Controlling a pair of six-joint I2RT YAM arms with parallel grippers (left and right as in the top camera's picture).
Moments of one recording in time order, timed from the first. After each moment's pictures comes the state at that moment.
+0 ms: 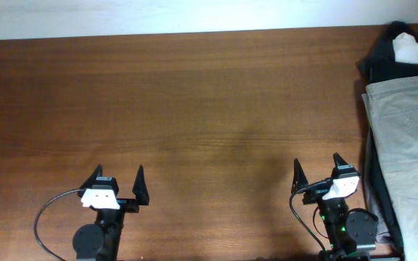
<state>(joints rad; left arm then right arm) -0.03 0.01 0.02 -0.08 0.07 -0.09 -0.01 0.01 0.01 -0.06 -0.13 0.04</state>
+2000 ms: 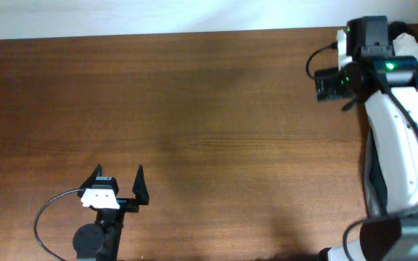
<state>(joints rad) -0.03 0.02 0.02 -0.08 0.06 -0.09 -0.01 1.67 1.73 -1.10 0.27 -0.12</state>
